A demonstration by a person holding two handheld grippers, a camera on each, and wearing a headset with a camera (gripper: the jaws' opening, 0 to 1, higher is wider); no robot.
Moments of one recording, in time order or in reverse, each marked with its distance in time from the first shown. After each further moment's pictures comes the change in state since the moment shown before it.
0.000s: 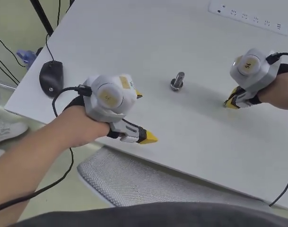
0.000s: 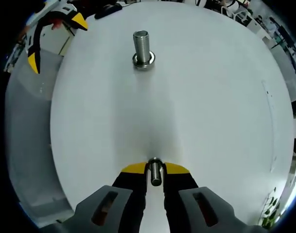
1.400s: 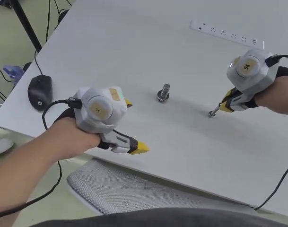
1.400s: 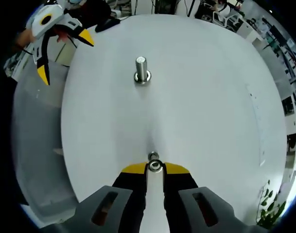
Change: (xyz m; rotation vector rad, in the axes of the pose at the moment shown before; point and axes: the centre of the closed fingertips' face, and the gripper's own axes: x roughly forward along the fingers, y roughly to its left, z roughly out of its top) left arm -0.003 -0.003 0.010 0.023 -0.024 0.008; right arm -0.050 0.000 0.003 0.035 -0.055 -0.050
